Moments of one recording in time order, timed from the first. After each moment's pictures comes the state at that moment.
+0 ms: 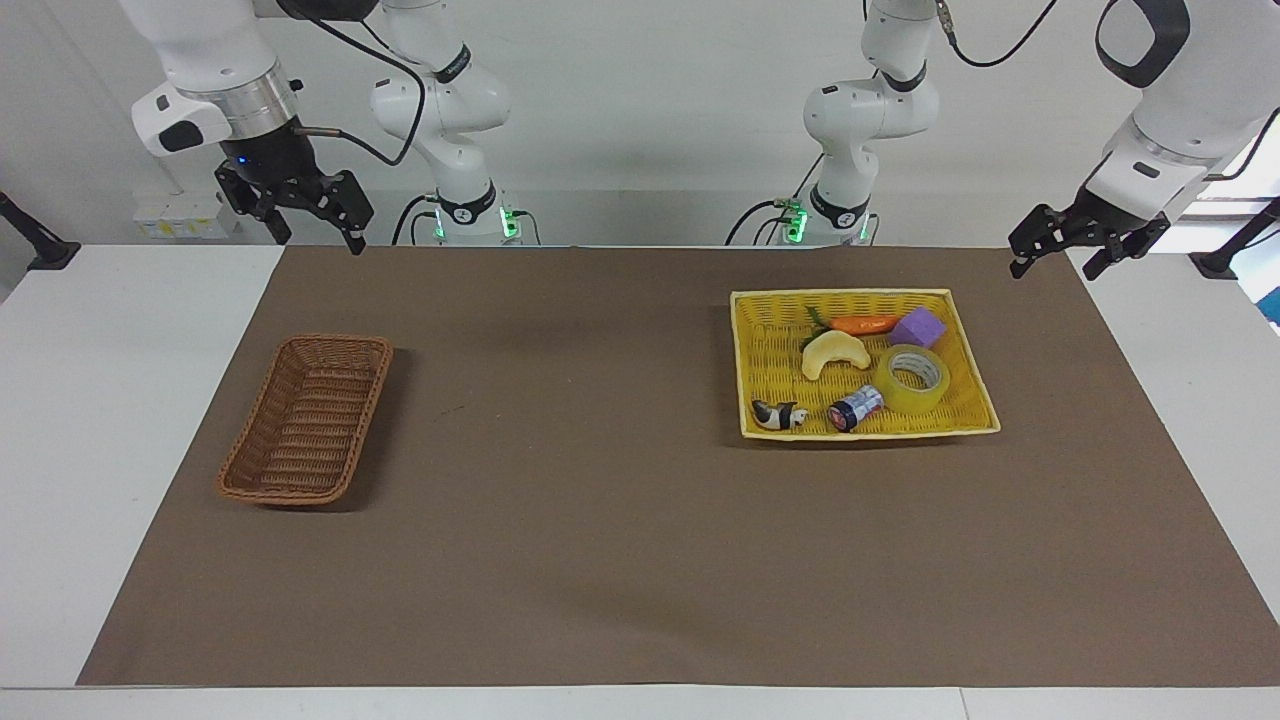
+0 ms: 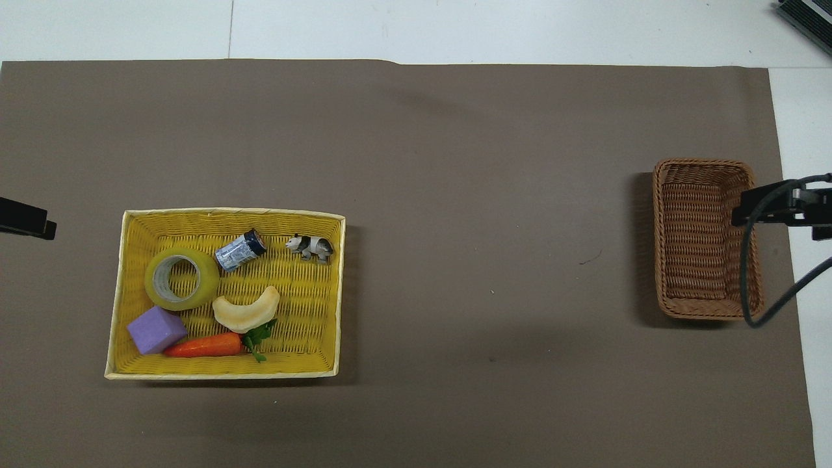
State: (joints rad) left arm 0.07 -0.01 -0.02 -1.59 0.00 1.53 0.14; right arm 0.14 -0.04 -0.15 -1.54 -0.01 1.51 0.18
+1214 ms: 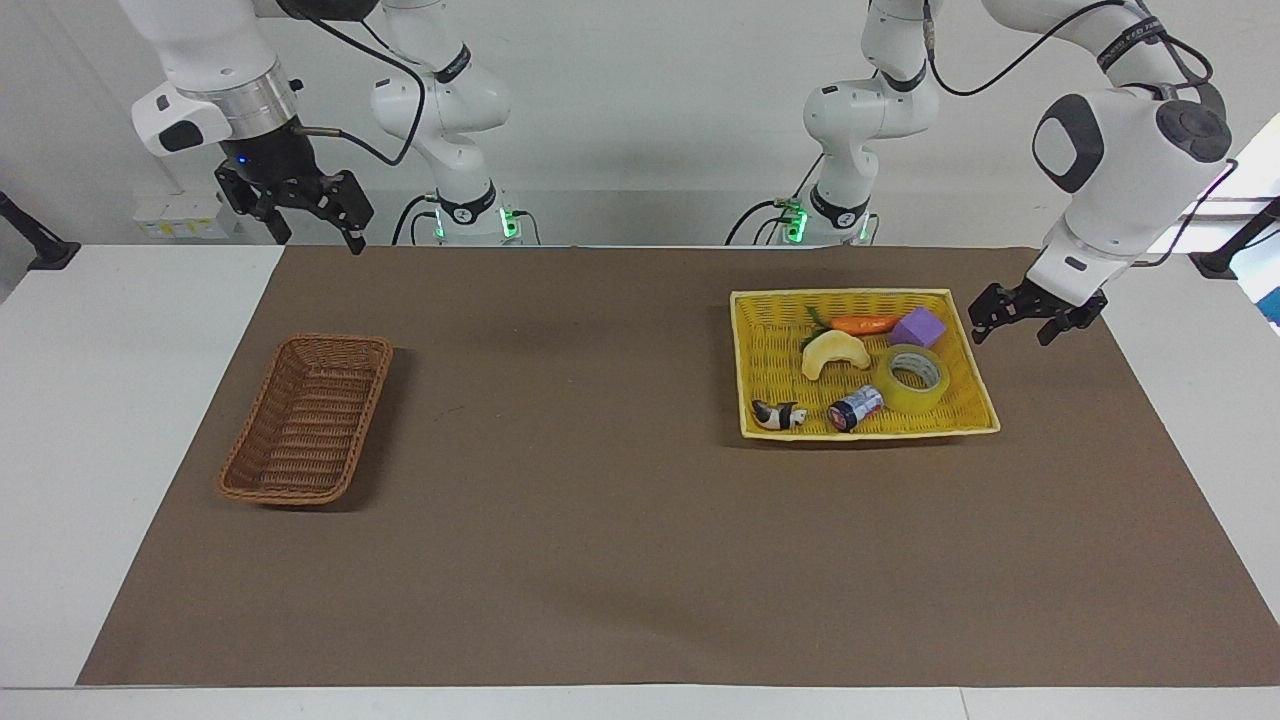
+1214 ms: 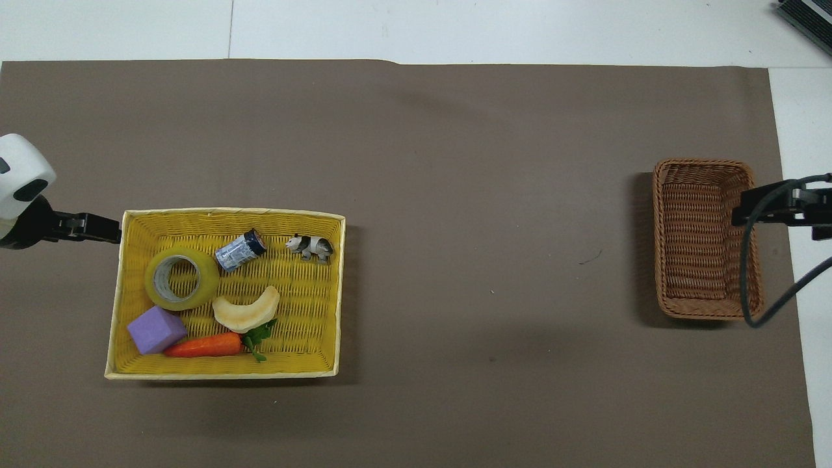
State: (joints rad) left arm 0.07 -0.01 -0.02 -1.95 0.00 1.92 0.14; right arm 0.14 -0.04 -0.15 -1.54 -0.01 1.51 0.18
